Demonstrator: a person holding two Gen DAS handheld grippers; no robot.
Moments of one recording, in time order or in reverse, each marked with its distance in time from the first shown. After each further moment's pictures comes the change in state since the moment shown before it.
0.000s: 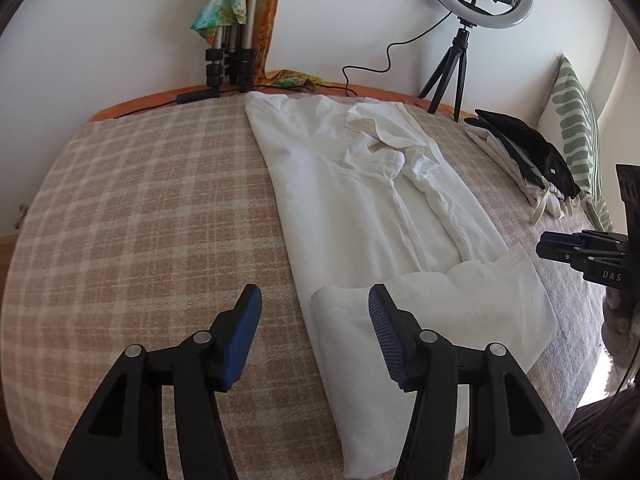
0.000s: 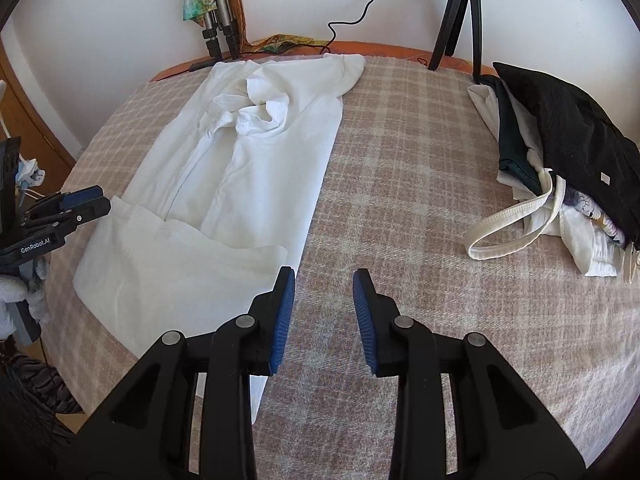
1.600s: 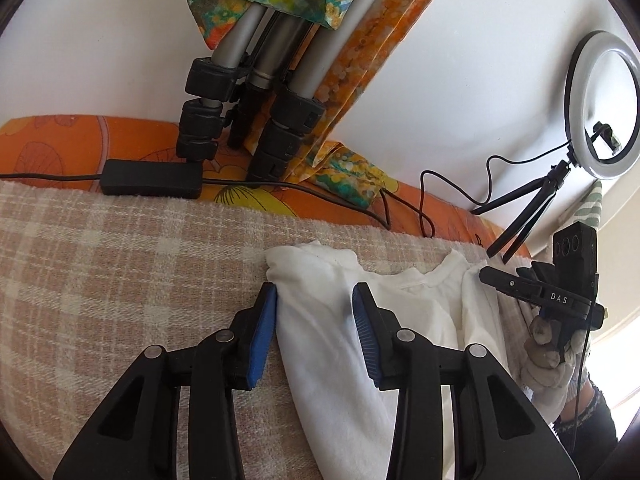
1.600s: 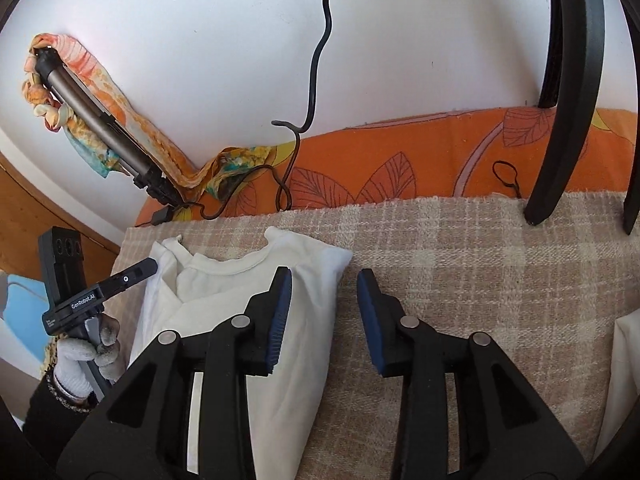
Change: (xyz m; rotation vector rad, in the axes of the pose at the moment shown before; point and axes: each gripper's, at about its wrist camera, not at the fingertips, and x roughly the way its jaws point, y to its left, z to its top) left arm 0.161 0.102 0.178 -0.223 -0.022 -0.194; right arm 0.178 -0.081 0.224 0.183 -0.034 0.309
